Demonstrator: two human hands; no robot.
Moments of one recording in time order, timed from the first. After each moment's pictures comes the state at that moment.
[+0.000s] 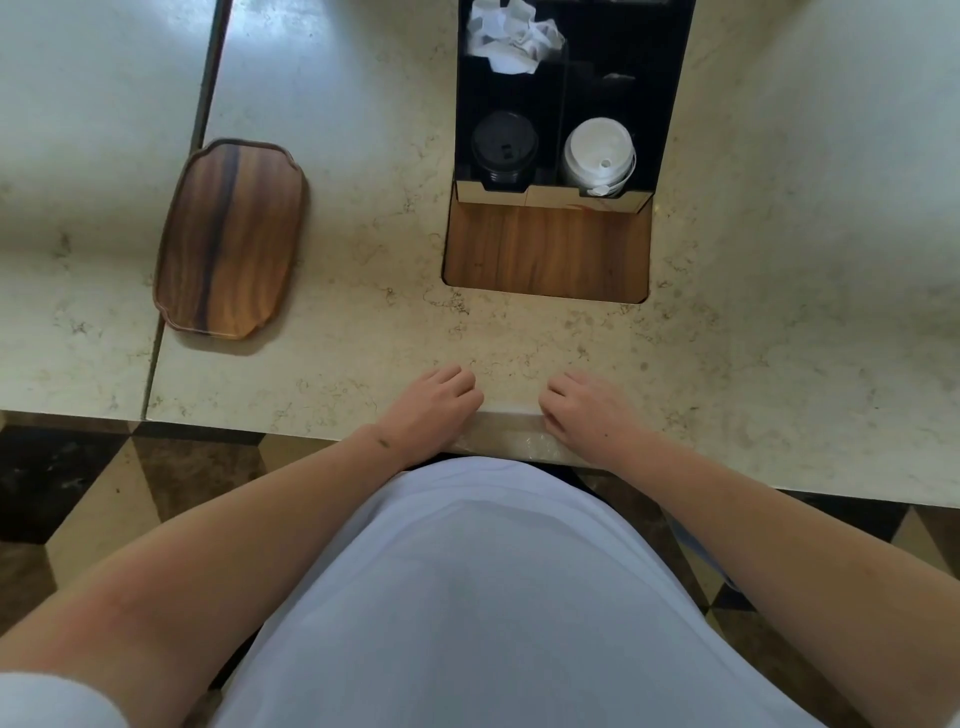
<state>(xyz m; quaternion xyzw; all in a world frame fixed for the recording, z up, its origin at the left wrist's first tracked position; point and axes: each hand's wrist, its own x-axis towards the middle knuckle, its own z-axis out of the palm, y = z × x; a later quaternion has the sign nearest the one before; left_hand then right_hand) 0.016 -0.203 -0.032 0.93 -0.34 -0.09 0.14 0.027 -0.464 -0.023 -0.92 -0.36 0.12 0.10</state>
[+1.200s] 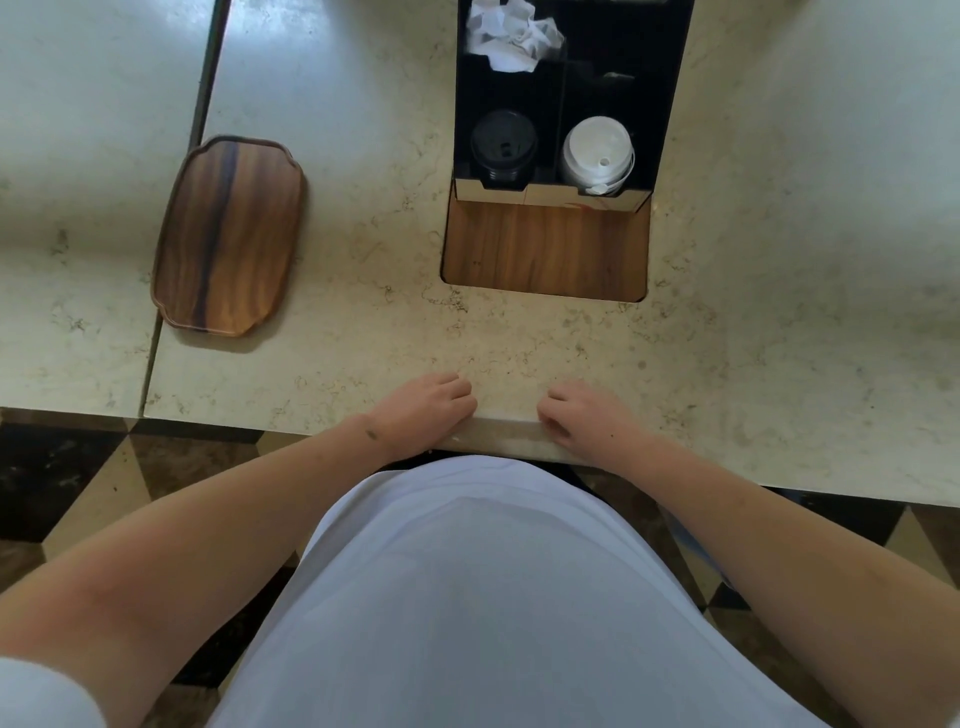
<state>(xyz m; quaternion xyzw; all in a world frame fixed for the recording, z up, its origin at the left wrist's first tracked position) 0.021 -0.192 -0.026 0.90 -0.38 -0.17 0.15 0.021 -0.470 -0.027 -0.91 -0.33 0.18 0.17</state>
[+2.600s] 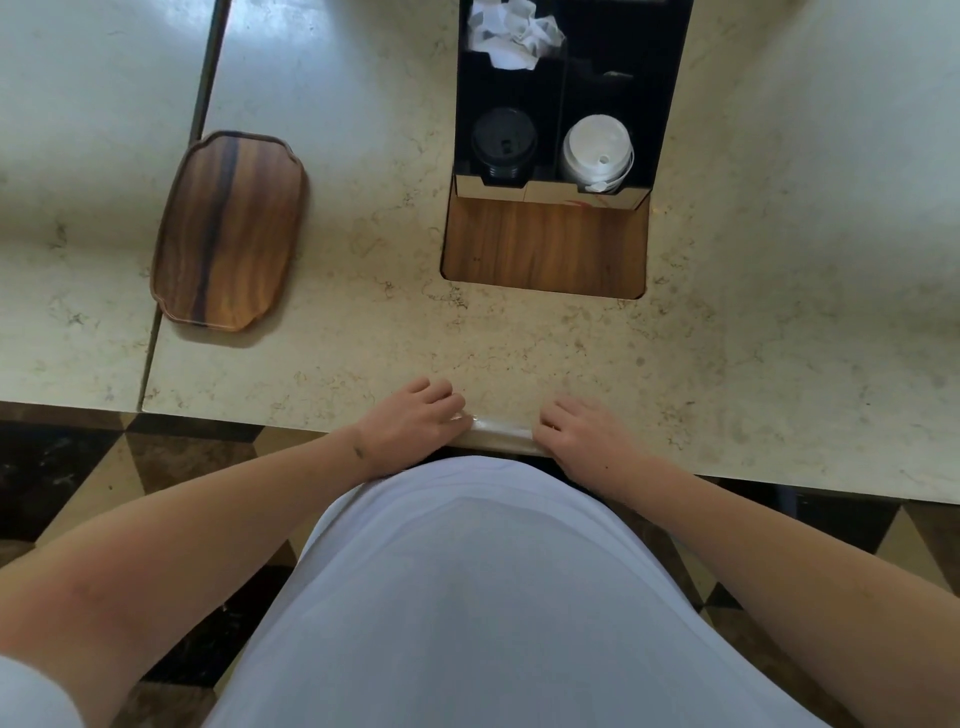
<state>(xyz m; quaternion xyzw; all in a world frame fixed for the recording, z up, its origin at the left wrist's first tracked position) -0.003 -0.175 -0.031 0.88 -0.46 -0.06 0.06 -0.009 -0.474 -0.034 -0.90 -0.42 0.10 0.09</state>
